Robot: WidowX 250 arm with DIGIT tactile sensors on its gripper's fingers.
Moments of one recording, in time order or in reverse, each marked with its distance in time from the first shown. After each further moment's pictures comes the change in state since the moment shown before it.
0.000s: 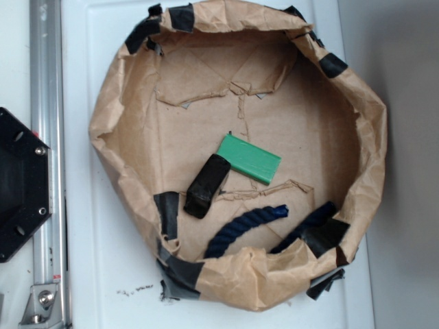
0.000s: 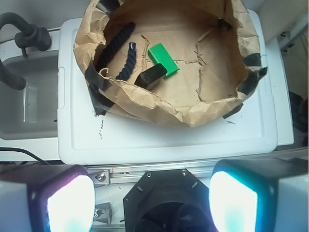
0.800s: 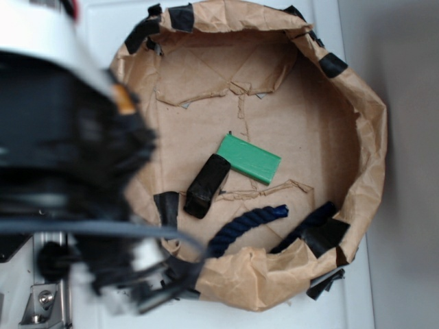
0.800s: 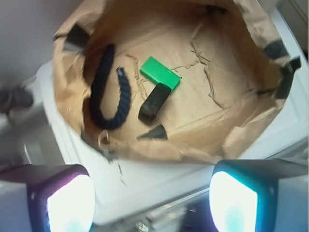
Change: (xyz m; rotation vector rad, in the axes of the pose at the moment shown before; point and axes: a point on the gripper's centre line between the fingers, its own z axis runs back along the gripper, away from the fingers) arm 0.073 -0.014 -0.056 -0.042 0.058 0.468
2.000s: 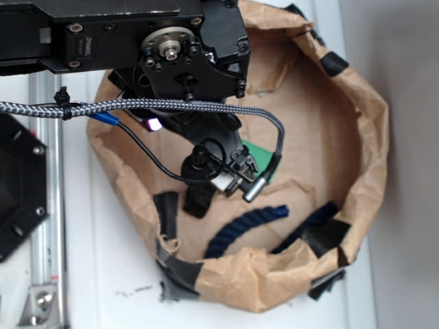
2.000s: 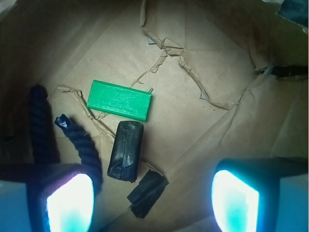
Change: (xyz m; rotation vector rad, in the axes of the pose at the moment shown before) arm 0.043 0.034 -0.066 -0.006 0.052 0.295
